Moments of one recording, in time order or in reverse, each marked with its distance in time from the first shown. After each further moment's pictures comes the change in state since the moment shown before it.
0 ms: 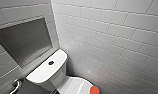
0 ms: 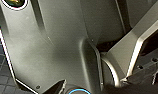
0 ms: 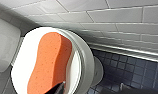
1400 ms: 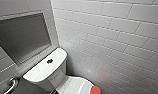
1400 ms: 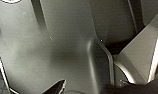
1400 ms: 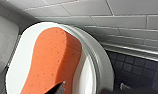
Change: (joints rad) left arm 0.018 0.003 -0.001 0.000 0.003 0.000; right arm 0.058 0.160 -0.132 0.000 -0.075 0.017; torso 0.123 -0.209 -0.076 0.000
